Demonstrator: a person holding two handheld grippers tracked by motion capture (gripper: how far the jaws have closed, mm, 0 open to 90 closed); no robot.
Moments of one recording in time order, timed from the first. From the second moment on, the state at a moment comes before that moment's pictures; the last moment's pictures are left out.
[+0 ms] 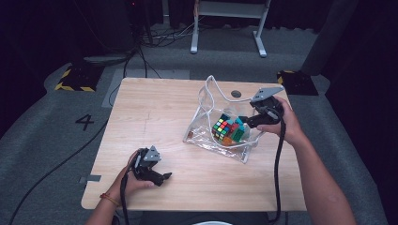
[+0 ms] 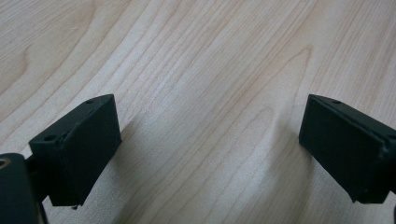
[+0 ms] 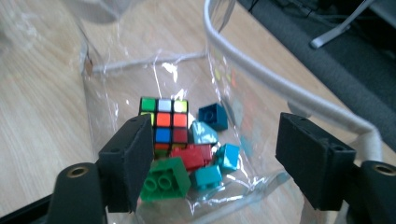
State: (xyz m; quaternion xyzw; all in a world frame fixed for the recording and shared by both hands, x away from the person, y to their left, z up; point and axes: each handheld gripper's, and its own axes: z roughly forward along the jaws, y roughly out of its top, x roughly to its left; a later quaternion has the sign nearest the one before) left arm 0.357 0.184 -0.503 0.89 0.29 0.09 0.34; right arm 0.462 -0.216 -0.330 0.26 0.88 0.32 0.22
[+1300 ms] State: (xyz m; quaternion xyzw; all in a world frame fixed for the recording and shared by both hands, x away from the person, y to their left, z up) left arm 0.357 0.184 -0.503 0.89 0.29 0.09 0.34; right arm 0.400 -0.260 -0.332 0.27 0.83 0.41 0.27
